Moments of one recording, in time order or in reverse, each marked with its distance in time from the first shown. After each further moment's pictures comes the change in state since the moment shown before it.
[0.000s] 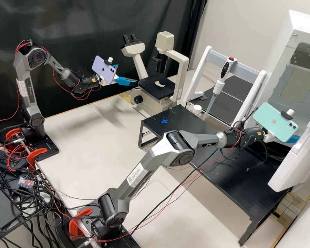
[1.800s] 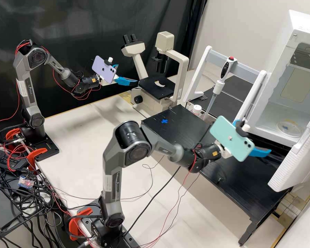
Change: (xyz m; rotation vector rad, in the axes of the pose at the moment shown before) left arm 0.000 0.000 0.000 0.000 0.000 0.000; right arm -0.237 -0.034 0.028 0.046 0.259 0.091
